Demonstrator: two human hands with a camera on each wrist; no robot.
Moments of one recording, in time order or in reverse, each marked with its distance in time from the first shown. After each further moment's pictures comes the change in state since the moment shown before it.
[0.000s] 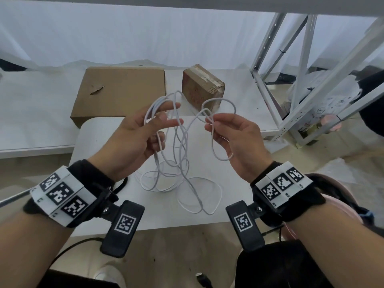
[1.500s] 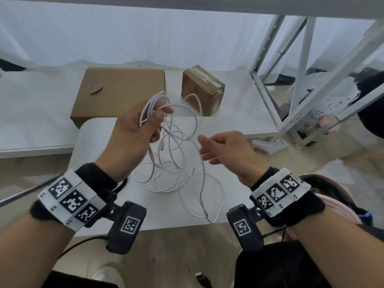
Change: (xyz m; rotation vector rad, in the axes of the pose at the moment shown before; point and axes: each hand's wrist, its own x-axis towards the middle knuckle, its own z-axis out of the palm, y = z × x) left_hand 0.002 -0.009 -0.004 0.289 0.147 0.315; right_hand -0.007 0.009 -0.003 -0.676 -0.139 0.073
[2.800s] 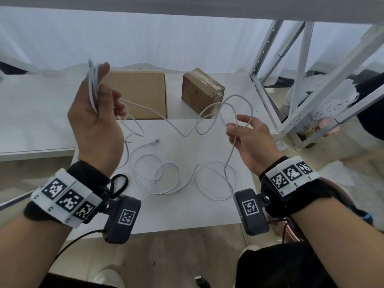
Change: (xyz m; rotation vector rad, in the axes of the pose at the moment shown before) left_hand 0.013 0.008 -0.025 0.080 0.508 0.302; right_hand 0.023 -0.004 -0.028 0.613 0.273 0.091
